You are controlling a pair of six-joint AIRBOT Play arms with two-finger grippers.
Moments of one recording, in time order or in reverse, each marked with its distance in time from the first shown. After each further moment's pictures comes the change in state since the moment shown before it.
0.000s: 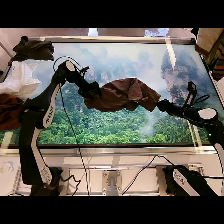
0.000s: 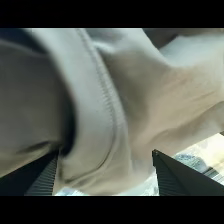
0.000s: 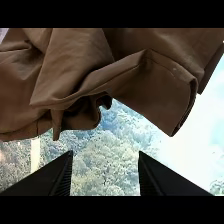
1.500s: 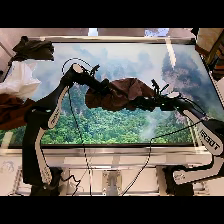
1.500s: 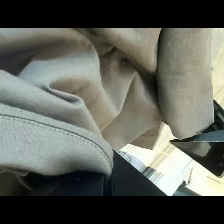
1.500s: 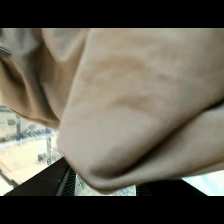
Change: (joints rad) left arm -0.063 -0.030 0.000 -0.309 0.112 0.087; right arm 0.241 -0.639 0.332 0.272 0.130 -0.145
